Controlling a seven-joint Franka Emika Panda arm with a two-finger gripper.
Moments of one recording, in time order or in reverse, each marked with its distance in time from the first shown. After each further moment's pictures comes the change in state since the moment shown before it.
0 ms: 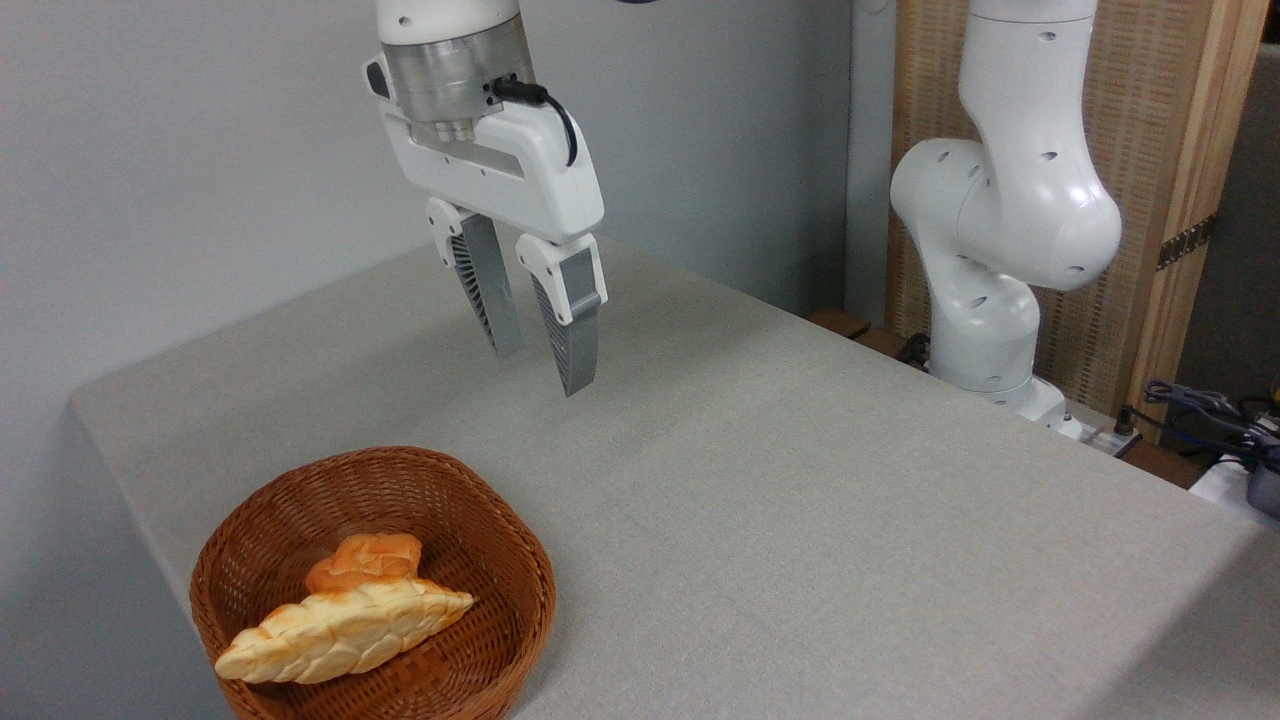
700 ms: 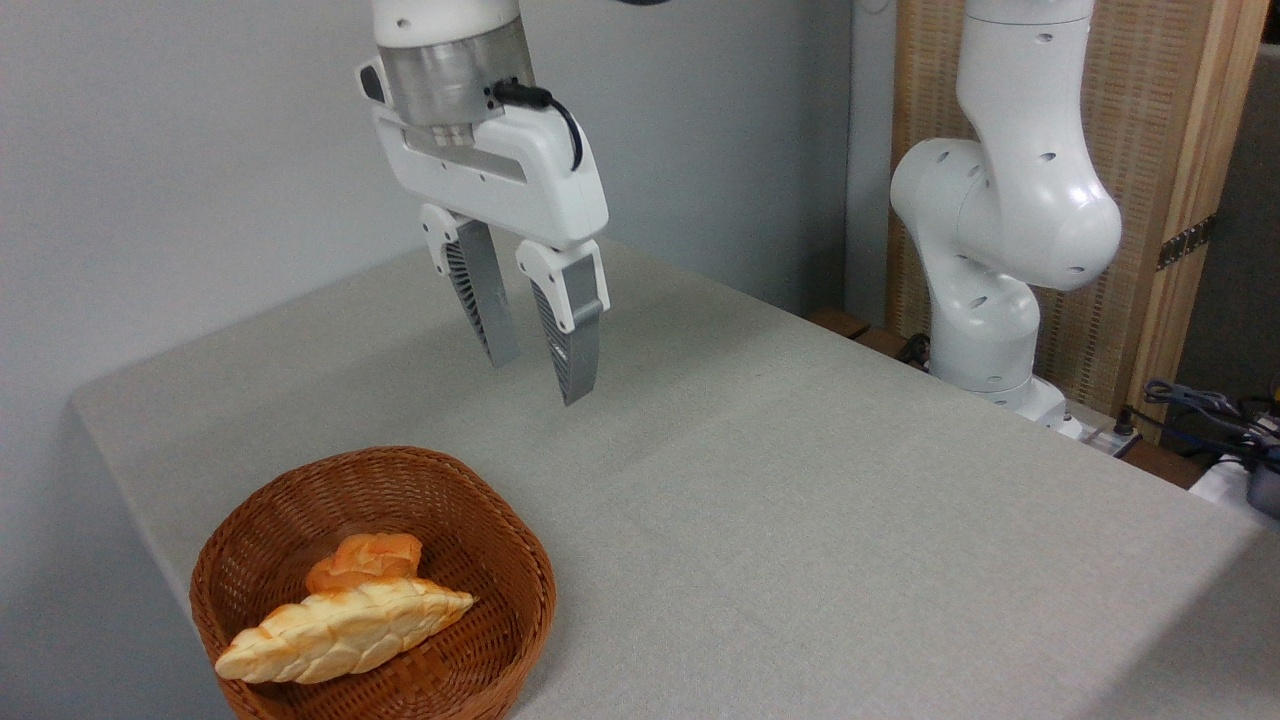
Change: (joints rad) arm 0.001 0.018 0.027 0.042 0.000 0.001 0.000
